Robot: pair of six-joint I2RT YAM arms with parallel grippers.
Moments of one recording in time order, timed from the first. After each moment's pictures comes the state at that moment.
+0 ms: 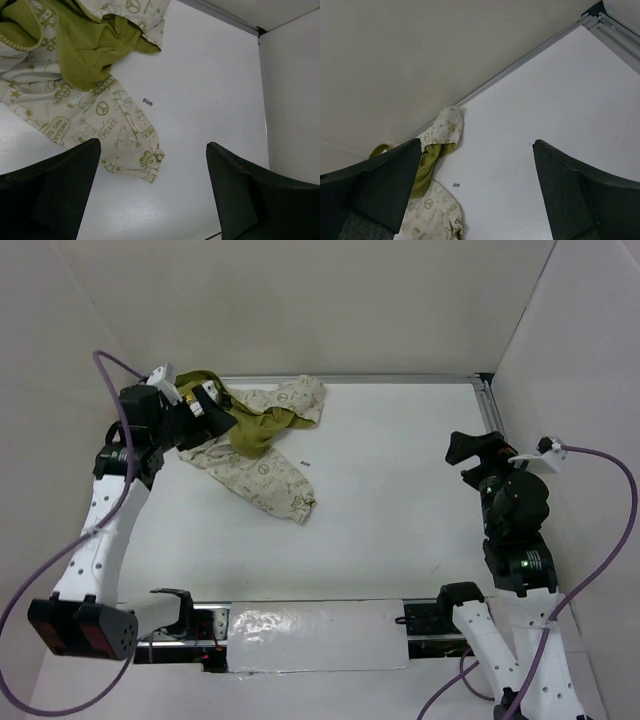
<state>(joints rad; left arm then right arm) -0.04 1.13 1.25 -0.54 0.31 -0.54 0.10 0.55 0.89 -0.38 0.27 0.66</state>
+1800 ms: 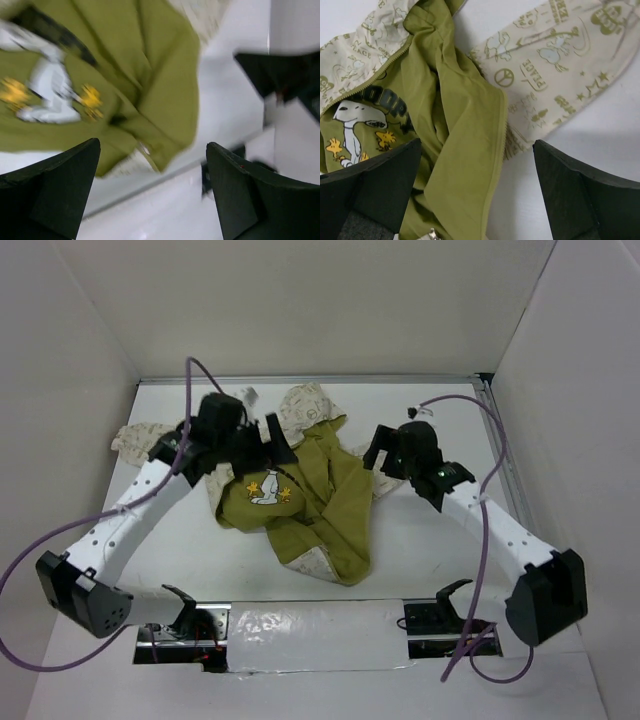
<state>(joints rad) -0.52 1.30 1.34 -0.77 0.21 -0.69 0.42 1.18 0.91 -0.33 0.17 0.58</state>
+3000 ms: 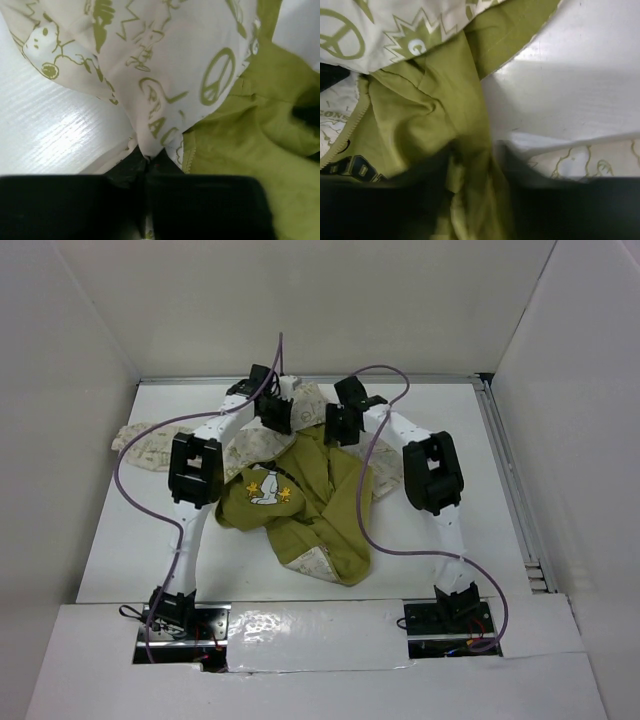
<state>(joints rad) -0.25 2.48 2.19 -0.66 0.36 0.13 0.41 2.30 1.90 -0.54 -0.06 0.45</state>
